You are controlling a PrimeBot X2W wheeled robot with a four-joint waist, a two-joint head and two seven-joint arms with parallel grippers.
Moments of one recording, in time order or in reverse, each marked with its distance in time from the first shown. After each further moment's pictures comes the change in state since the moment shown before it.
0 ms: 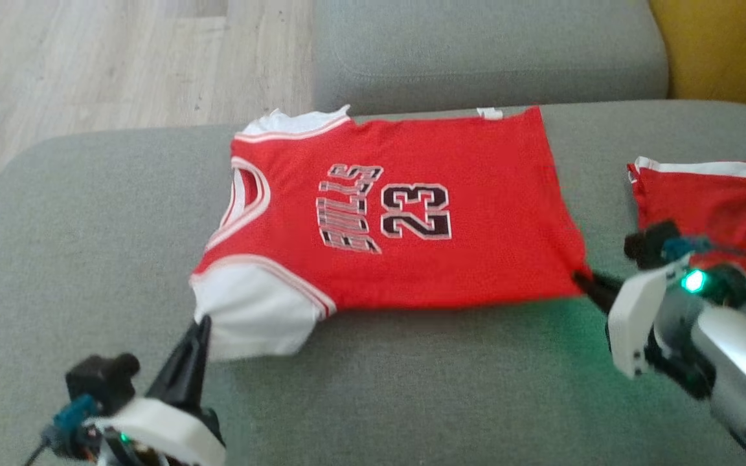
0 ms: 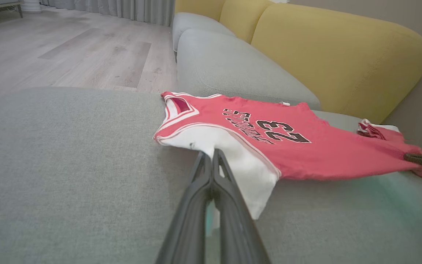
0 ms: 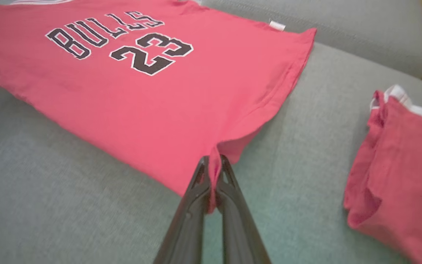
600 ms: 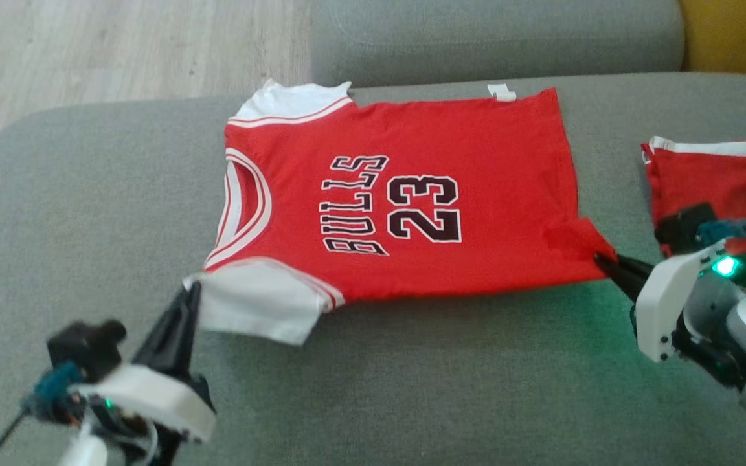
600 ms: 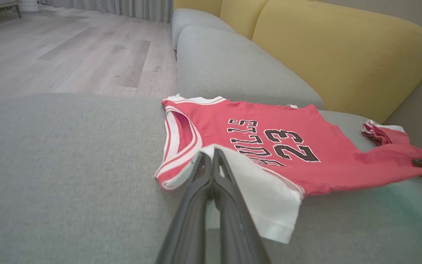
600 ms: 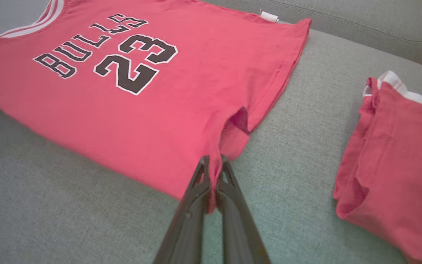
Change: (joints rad) left arm -0.007 0.036 -0.006 -0.123 -0.006 0.041 0.067; right arm 0.094 -0.077 -0.149 -0.182 -0.017 0.000 0.107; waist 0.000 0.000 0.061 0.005
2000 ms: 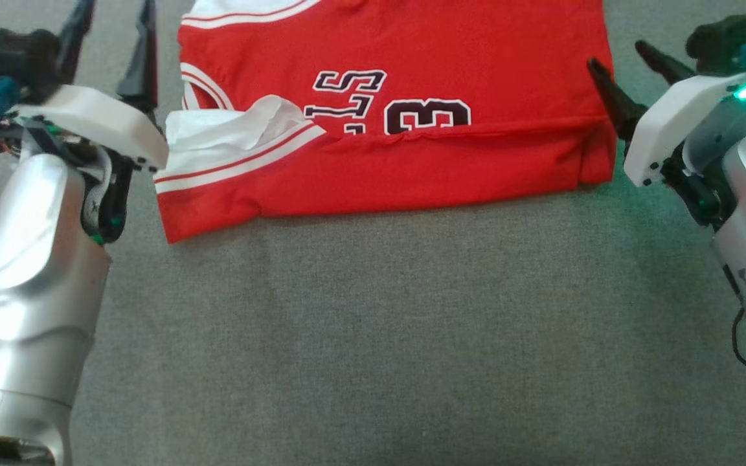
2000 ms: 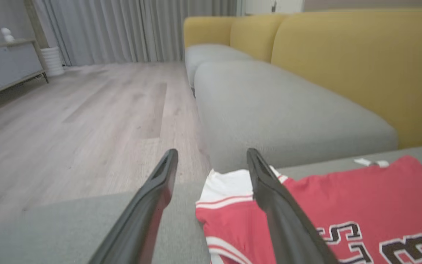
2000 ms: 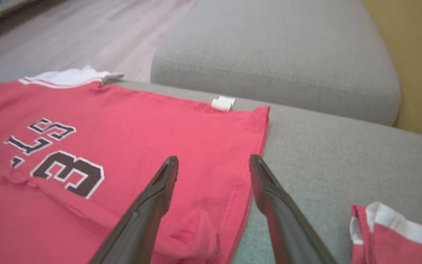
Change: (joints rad) left arm -0.856 -0.047 -0.050 0.697 0.109 -0.104 -0.156; right arm -0.394 0.216 -0.177 0.274 -0.168 0.000 -0.099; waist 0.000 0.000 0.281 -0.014
